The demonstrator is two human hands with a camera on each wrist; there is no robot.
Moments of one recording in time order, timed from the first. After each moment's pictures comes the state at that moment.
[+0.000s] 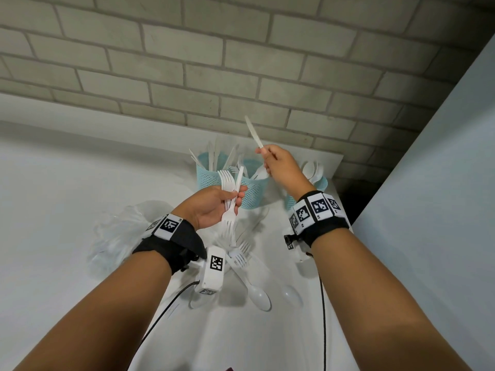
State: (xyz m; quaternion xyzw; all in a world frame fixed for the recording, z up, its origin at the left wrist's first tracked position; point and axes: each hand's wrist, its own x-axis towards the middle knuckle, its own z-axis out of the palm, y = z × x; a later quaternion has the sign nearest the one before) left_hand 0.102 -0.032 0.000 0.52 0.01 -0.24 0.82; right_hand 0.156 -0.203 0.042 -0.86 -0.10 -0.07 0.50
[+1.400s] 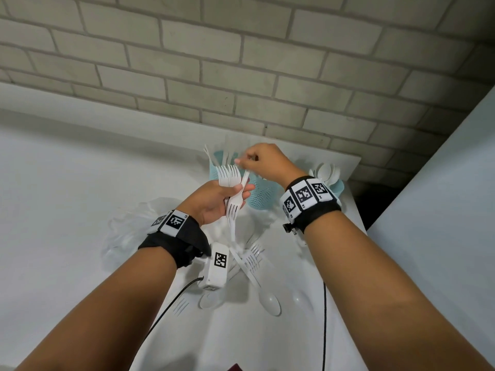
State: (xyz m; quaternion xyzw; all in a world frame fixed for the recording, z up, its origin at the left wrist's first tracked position) left_hand 0.107 -0.016 -0.002 0.52 0.02 -0.18 0.84; right_hand 0.174 -0.158 0.051 -0.93 -0.24 -0.03 0.27
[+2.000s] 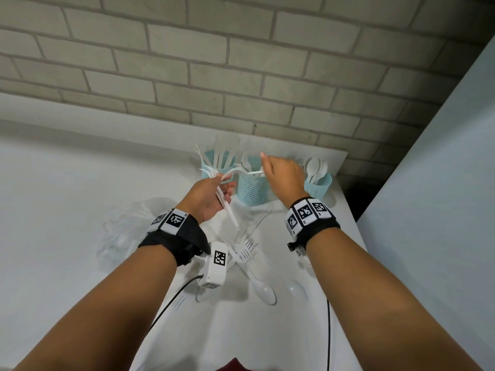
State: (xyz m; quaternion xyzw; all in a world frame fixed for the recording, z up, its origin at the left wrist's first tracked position) left_hand 0.106 -0.023 0.000 0.49 0.11 -0.13 0.86; right_hand 0.140 -0.195 0.023 -0.96 -0.10 -0.21 0.14
